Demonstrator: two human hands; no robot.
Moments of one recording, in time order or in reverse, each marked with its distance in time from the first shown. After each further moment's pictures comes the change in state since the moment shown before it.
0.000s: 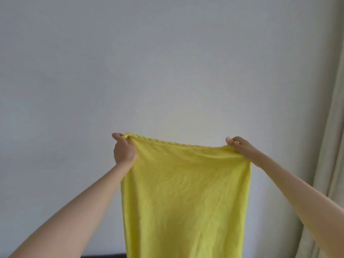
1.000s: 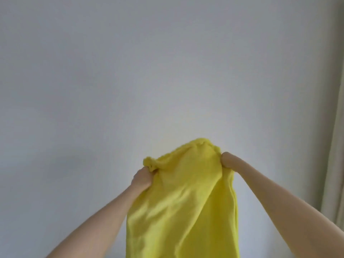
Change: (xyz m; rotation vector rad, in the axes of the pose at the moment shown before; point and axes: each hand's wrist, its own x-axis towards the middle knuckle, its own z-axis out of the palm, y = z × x) left_hand -0.036 -0.029 0.028 0.381 -0.592 0.049; right_hand 0.027 -0.021 0.063 -0.425 0.119 0.190
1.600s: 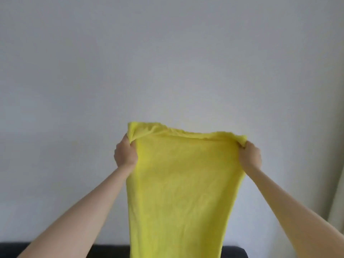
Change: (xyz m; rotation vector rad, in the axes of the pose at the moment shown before) left_hand 0.003 -0.029 -0.062 -0.154 0.632 -0.089; right_hand -0.011 0.031 0.018 0.211 0.436 0.086
